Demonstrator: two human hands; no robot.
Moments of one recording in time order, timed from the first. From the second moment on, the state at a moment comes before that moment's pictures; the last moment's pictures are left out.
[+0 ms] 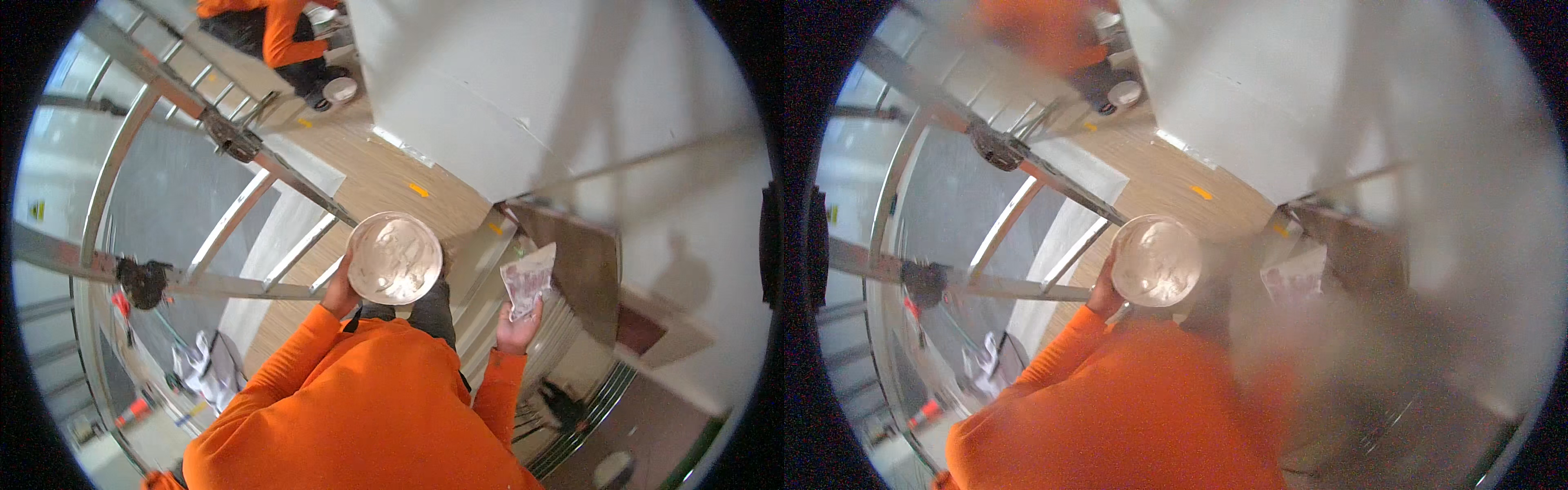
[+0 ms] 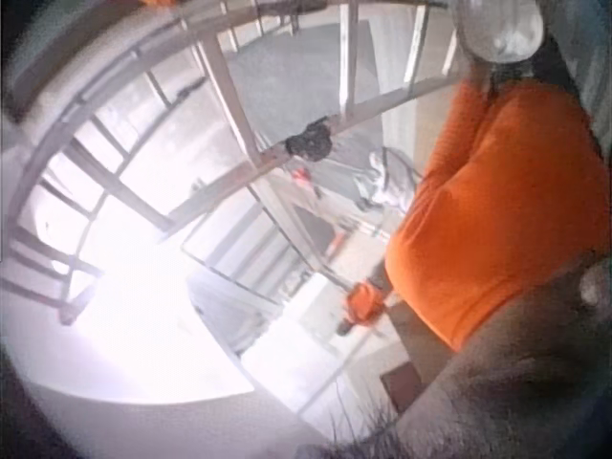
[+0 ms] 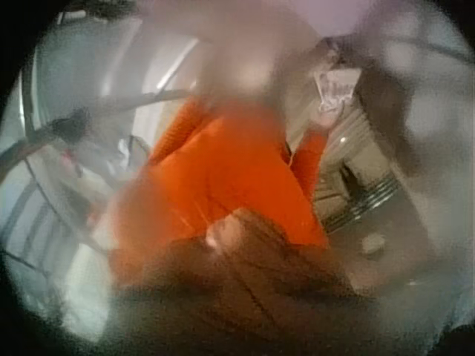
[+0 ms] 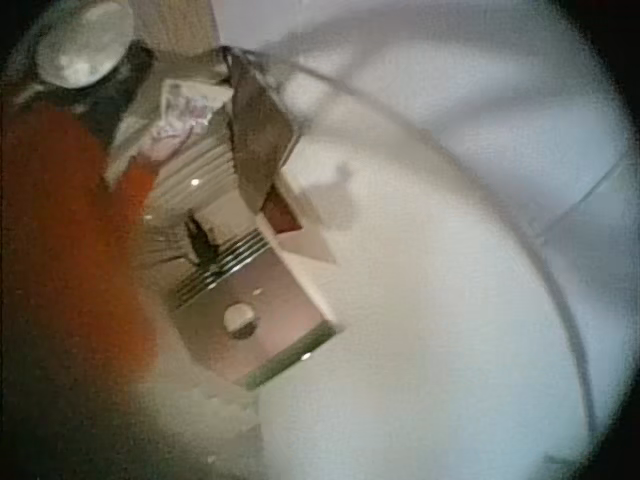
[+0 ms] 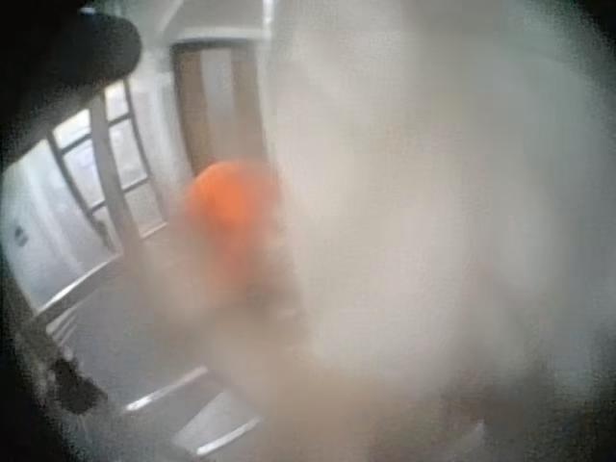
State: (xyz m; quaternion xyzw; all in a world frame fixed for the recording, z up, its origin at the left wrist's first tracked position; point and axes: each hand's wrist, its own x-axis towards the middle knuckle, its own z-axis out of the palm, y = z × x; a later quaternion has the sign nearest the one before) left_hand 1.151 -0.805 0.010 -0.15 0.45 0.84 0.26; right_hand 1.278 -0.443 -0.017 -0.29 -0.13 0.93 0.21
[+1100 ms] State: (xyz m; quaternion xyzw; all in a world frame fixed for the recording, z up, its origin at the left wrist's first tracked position) left_hand 1.353 -0.786 -0.151 -0.51 0.00 0.70 -0.50; right_hand 0.836 -0.965 -0.124 0.09 -0.64 0.76 0.03
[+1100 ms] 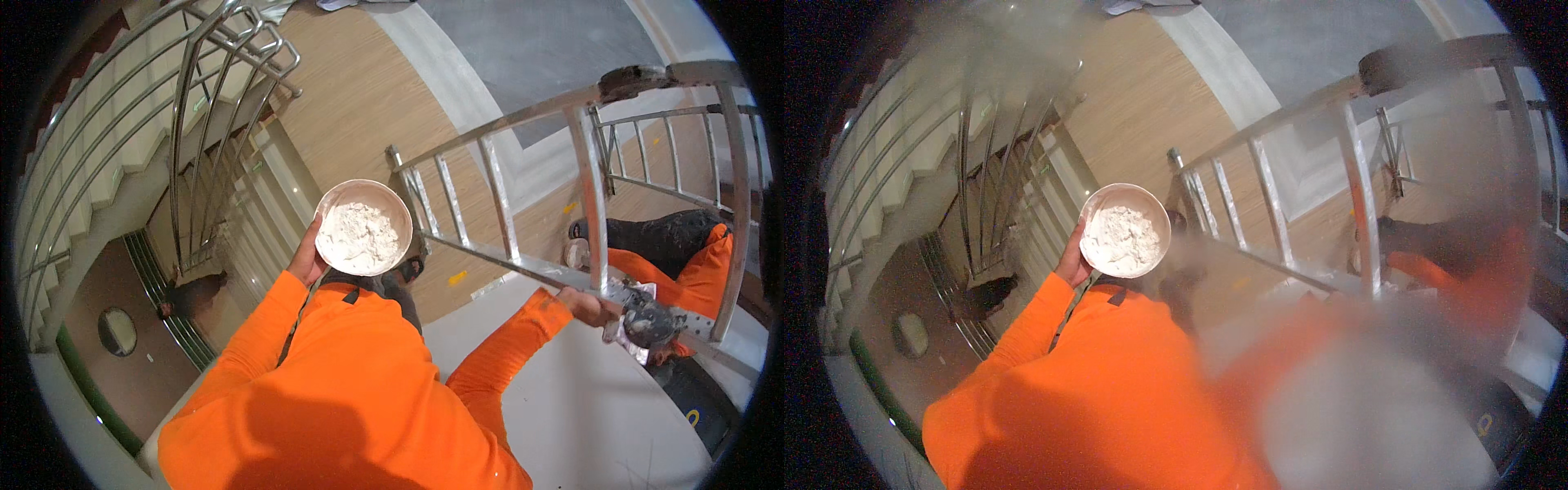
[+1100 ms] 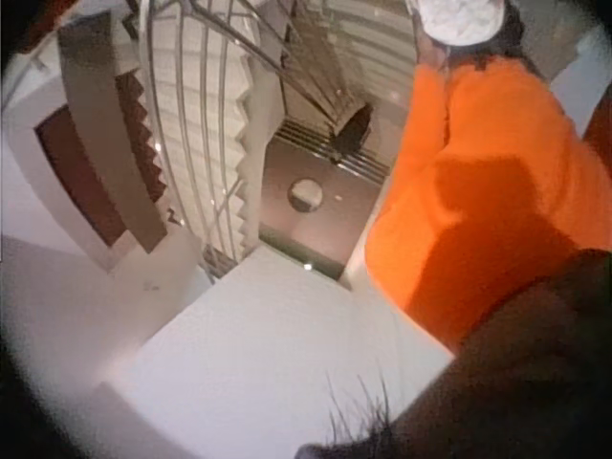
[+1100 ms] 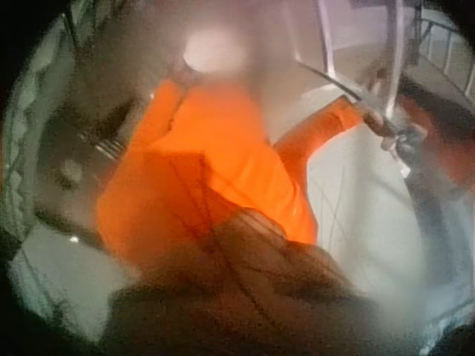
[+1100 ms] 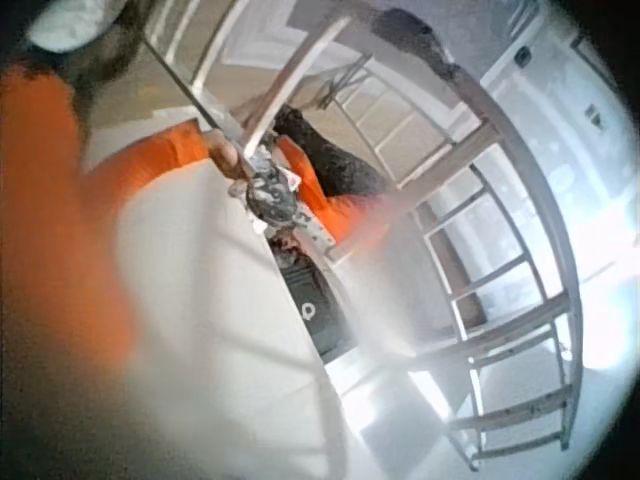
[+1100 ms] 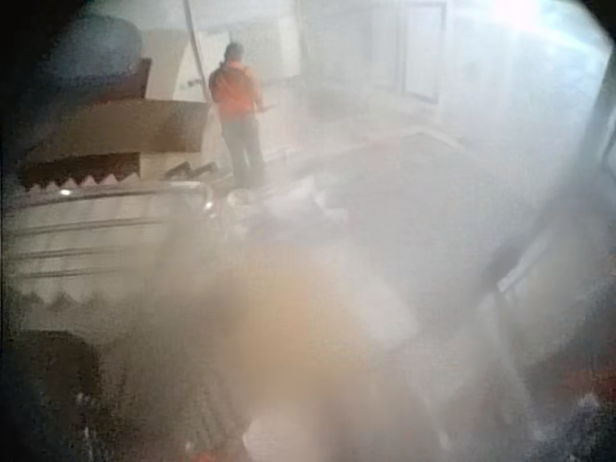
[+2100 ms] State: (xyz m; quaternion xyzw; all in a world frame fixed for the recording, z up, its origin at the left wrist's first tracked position) left_hand 1.372 -0.798 -0.174 -0.55 0.07 0.71 -0.44; right_hand 0.761 -1.020 -0.201 -0.04 -0.75 0.64 0.17
